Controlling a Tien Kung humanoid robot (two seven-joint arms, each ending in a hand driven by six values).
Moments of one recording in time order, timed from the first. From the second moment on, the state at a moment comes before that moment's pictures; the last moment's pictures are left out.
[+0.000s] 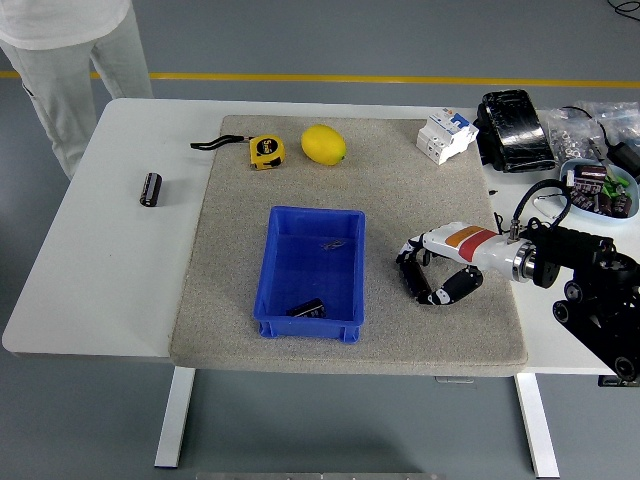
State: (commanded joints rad) left arm -0.09 0.12 -0.85 -0.18 1.41 0.00 0.10; right arm 0.65 -0.33 0.67 0.93 -2.02 0.09 0.39
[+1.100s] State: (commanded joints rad) left arm -0.09 0.14 -0.83 -0.18 1.41 -0.01 0.10; right arm 0.82 -0.28 0.66 1.22 -1.97 0.03 0.36
